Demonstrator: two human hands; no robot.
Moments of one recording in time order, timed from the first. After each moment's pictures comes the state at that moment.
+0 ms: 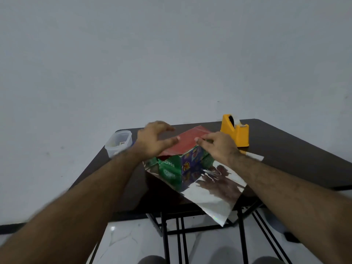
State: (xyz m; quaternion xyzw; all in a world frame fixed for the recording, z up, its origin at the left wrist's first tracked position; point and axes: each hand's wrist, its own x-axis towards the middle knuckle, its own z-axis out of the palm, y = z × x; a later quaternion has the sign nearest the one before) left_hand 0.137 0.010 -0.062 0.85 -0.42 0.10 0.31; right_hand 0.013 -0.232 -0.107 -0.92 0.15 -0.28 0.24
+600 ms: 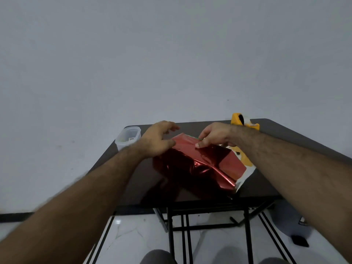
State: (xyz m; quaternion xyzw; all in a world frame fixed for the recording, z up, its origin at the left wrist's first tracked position) left_hand 0.138 0.028 -0.061 0.84 -0.43 0.07 0.32; right_hand 0.044 -0.218 -0.046 -0.92 0.18 0.00 0.36
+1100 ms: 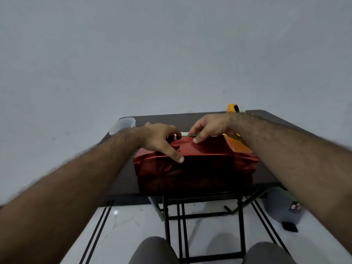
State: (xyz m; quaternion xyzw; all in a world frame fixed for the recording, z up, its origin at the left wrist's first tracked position) left_hand 0.112 0.022 -0.035 0.88 -0.46 -0.09 0.03; right_hand 0.026 -0.216 -0.033 -0.94 0.06 0.10 0.32
